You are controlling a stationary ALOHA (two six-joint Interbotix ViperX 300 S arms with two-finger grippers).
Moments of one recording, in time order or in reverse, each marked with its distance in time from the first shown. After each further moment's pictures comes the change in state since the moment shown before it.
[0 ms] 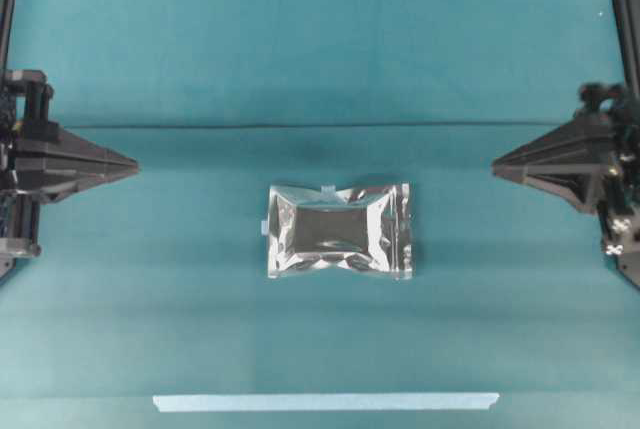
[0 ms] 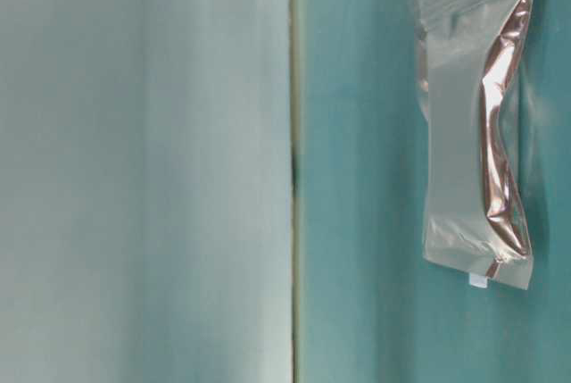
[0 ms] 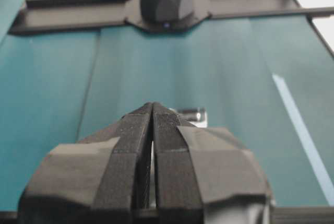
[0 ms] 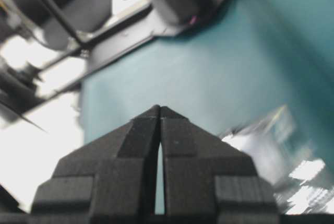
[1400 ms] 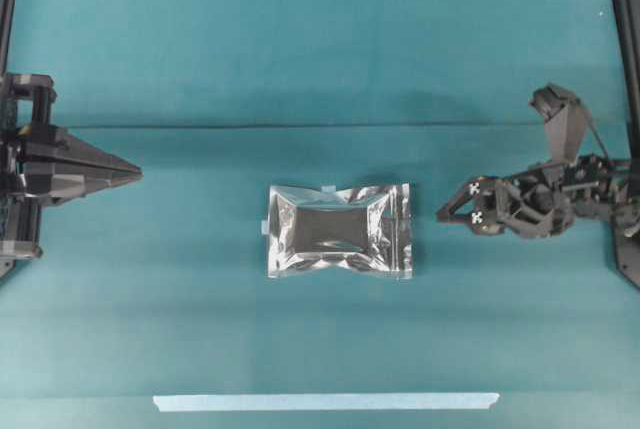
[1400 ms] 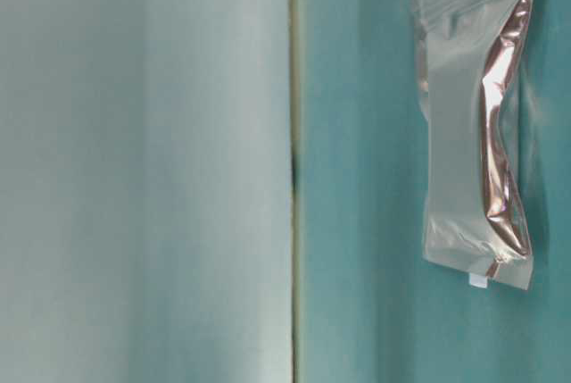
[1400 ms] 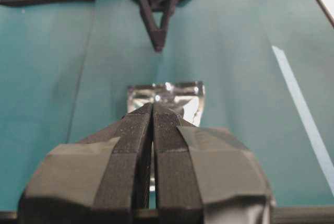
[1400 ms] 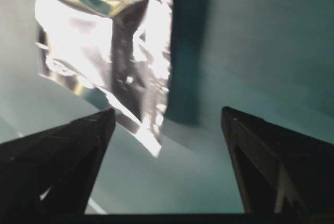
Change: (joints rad) left arm 0.000 0.009 -0.006 0.002 0.072 -0.008; right arm 0.020 0.575 0.110 0.092 -0.187 0.669
